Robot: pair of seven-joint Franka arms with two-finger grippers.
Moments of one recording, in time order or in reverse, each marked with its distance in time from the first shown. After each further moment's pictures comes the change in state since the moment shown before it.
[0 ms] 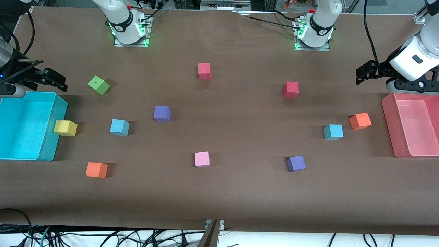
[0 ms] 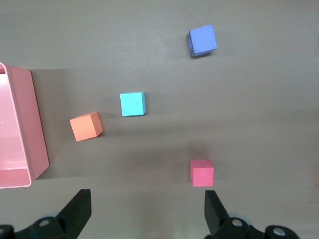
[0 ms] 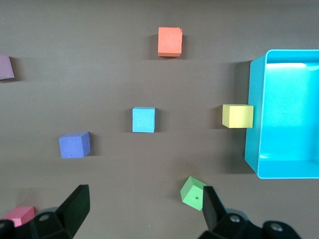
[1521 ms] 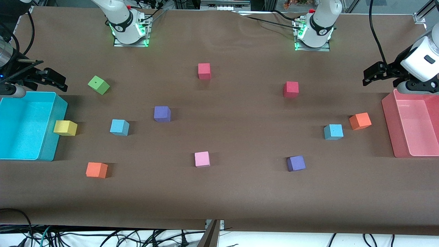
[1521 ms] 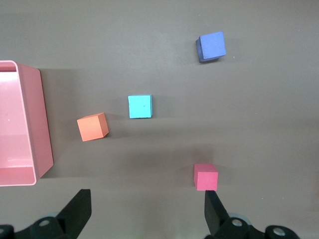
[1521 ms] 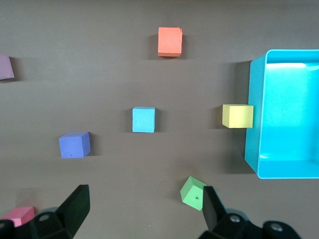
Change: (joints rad) left arm 0.027 -0.002 0.013 0.001 0.000 0.010 0.000; right arm 0.000 0.000 0.000 0.000 0.000 0.000 0.000
